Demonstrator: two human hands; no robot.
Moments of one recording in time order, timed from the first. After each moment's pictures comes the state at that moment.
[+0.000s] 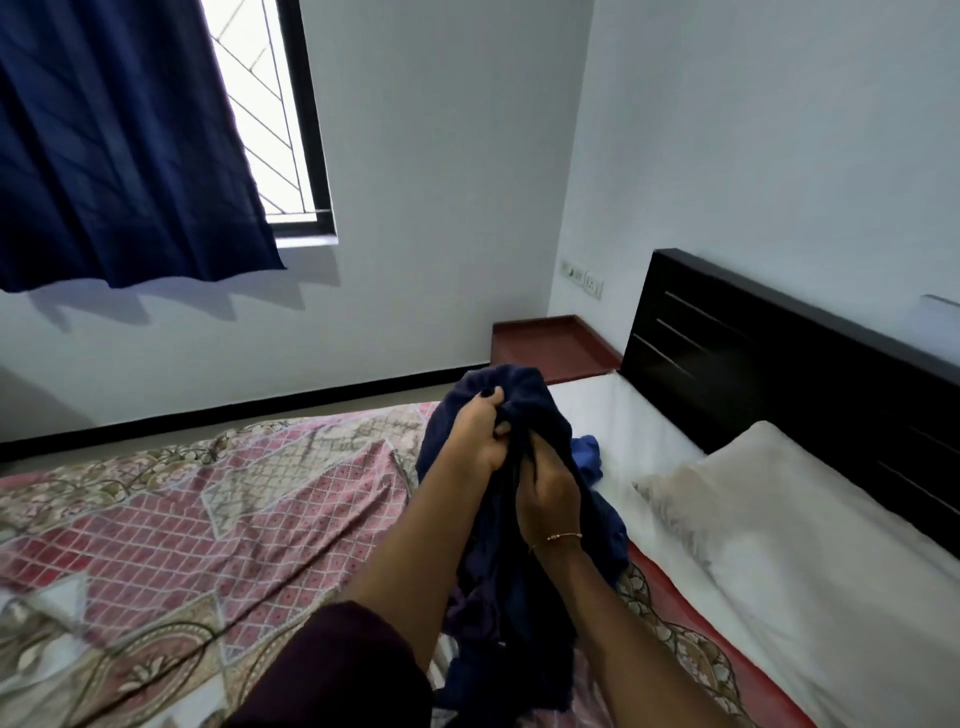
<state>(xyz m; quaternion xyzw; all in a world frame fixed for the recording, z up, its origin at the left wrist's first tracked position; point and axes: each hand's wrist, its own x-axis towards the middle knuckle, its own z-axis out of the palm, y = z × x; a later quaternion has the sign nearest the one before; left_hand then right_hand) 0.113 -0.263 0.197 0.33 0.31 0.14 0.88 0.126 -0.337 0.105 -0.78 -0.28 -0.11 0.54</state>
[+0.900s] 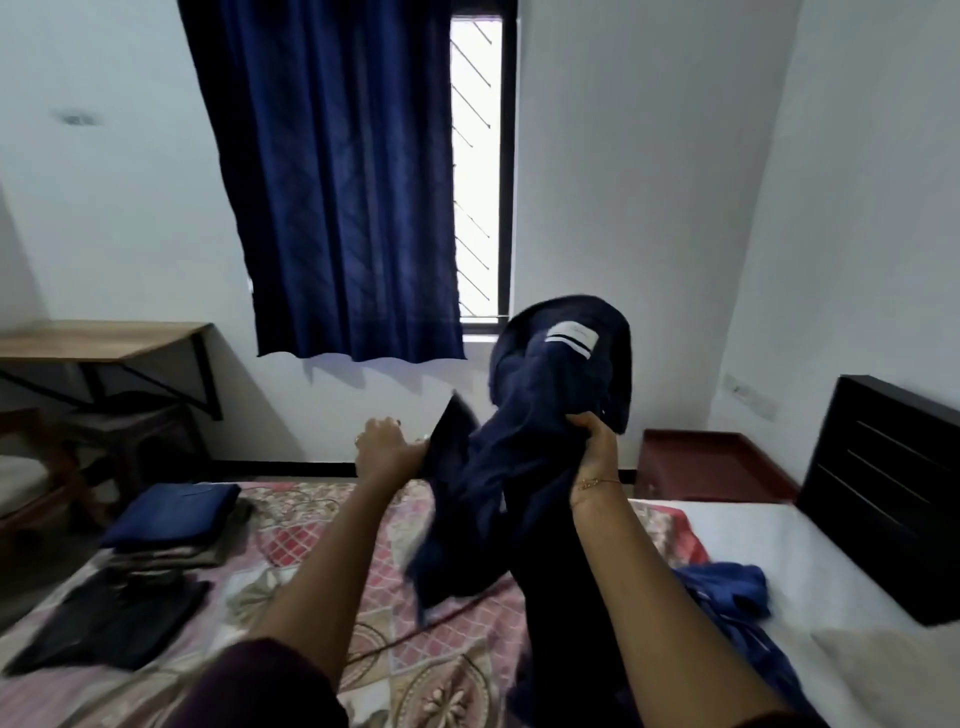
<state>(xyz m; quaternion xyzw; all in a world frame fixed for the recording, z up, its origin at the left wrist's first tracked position) -0.127 -0.114 0.252 0.78 0.53 0.24 0.23 0.019 -0.262 0.274 -0.40 -0.11 0.40 0.82</state>
